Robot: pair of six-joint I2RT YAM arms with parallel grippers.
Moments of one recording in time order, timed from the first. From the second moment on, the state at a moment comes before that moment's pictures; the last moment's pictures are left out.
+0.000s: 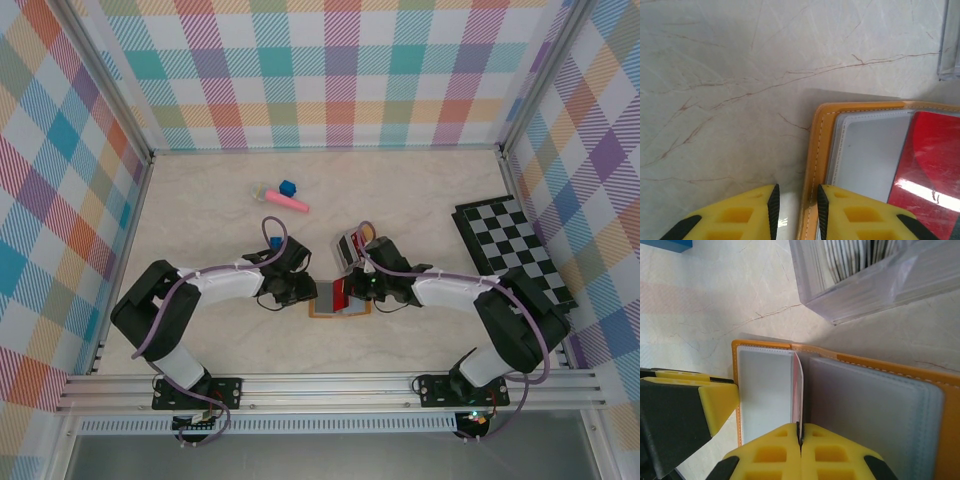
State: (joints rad) left arm -0.71 1.63 0.83 -0.34 0.18 -0.89; right arm 0.69 1.52 0.64 -0.02 -0.33 0.84
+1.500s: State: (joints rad) left arm -0.71 1.64 0.82 -0.32 0.18 -0.89; right arm 0.72 1.64 0.65 0.17 -0.38 0.98
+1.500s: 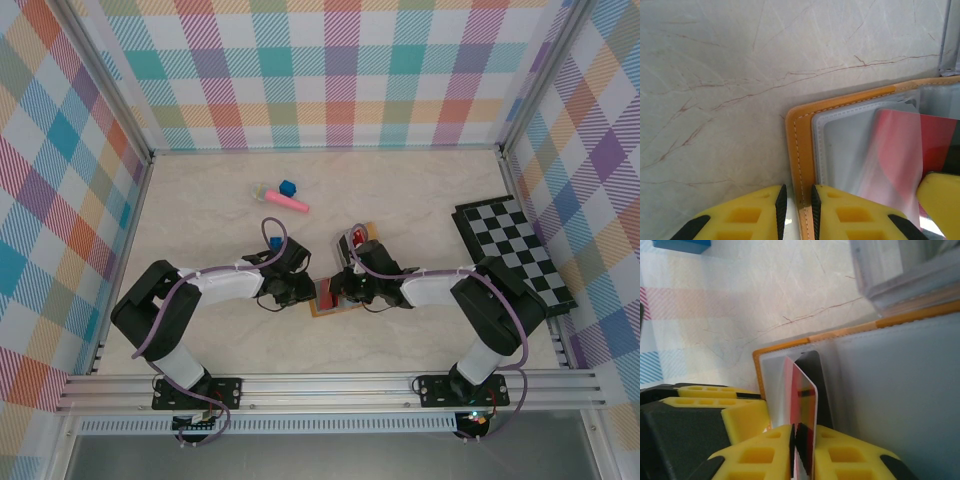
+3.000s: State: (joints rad) left arm -0.71 1.68 0.88 -0.41 0.16 -0.84; right arm 0.73 1.77 1.01 -0.38 -0.33 0.65
